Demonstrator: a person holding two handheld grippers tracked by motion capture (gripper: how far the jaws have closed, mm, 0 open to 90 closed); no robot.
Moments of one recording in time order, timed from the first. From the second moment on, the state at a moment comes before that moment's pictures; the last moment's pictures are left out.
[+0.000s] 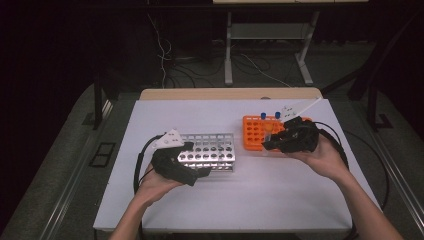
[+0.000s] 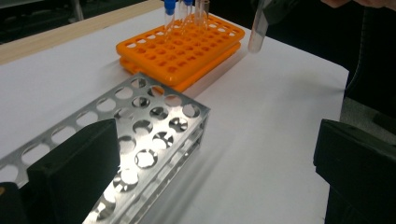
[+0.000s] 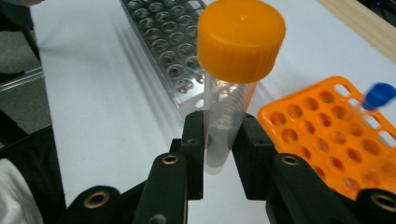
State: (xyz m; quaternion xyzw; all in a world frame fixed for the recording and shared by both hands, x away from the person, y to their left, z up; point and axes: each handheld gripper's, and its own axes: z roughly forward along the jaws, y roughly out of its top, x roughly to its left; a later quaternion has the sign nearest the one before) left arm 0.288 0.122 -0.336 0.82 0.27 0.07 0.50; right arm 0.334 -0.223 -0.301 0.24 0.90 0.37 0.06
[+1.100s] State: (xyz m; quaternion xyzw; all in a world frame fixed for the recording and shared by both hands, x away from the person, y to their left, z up) left arm 0.328 0.063 -0.302 0.84 0.20 0.00 0.50; right arm 0.324 -0.159 -0.304 0.16 0.91 0.38 0.03
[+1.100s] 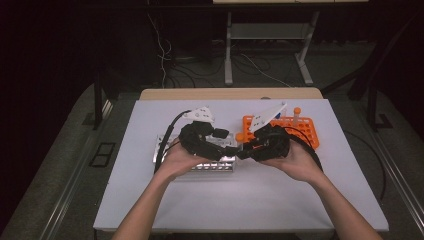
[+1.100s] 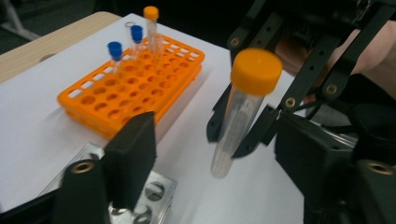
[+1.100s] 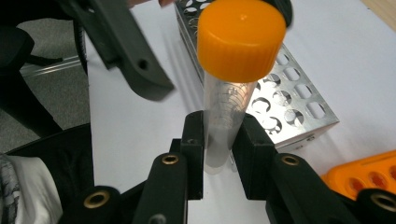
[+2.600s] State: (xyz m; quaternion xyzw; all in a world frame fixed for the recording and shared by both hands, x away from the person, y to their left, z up) left arm 0.378 0.065 -0.276 0.83 0.20 0.05 0.51; right arm 0.307 -0.224 -0.317 0.28 0.86 0.43 0.06
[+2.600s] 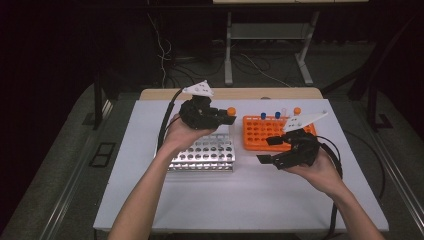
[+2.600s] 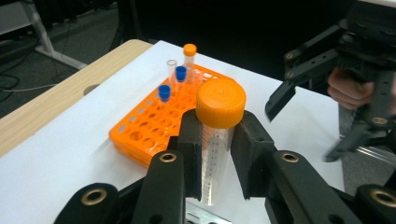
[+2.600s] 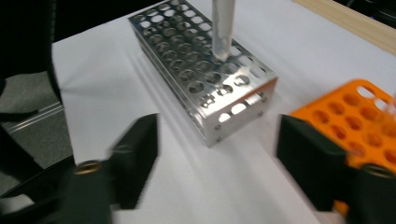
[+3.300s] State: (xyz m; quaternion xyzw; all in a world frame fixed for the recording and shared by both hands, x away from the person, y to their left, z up) left arm 0.415 0.074 -0.301 0.82 0.25 0.07 0.51; right arm 0.274 -0.268 -0.347 0.34 0.81 0.47 0.05
